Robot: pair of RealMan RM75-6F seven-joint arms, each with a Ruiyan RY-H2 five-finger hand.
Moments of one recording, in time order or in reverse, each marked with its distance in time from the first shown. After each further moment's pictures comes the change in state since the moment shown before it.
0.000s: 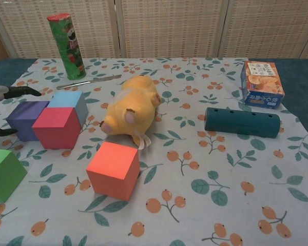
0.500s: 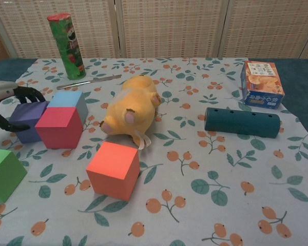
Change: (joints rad) left arm -0.013 -0.066 -0.026 0.059 -0.009 0.020 -0.017; right arm 0.001 -0.006 0.004 0.003 0.011 -0.009 -0.005
